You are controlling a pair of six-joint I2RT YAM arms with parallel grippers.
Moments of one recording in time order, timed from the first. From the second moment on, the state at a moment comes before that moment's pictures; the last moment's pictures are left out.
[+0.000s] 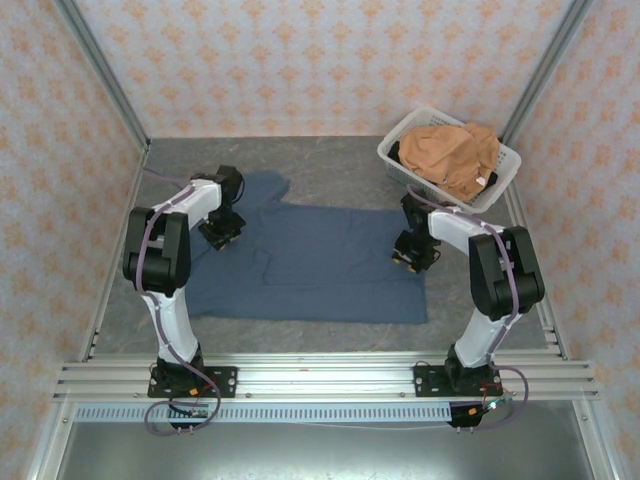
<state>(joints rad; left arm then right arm) -0.08 1.98 1.39 -1.00 -0.16 -0.93 0.24 1.75 1.06 -0.78 -0.11 0.82</state>
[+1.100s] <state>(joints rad) -0.02 2.38 2.20 -1.07 -0.21 -0.60 0.32 1.83 1.37 -0.82 -0.04 0.74</state>
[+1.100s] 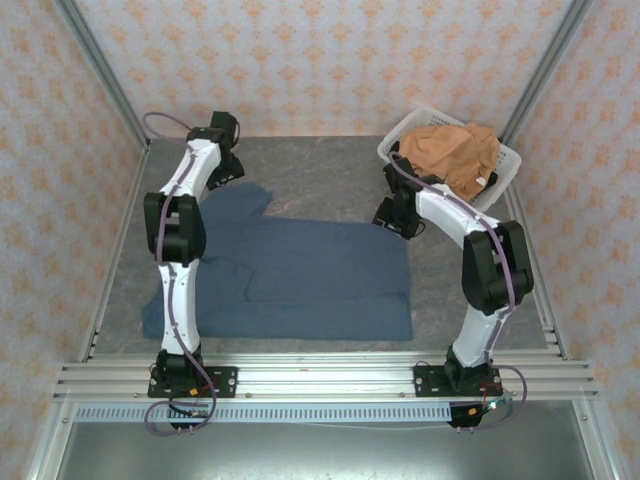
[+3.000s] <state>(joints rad) -0.06 2.45 2.33 -1.14 -0.14 -0.57 0.27 2.07 1.57 -0.83 0.22 0.66</state>
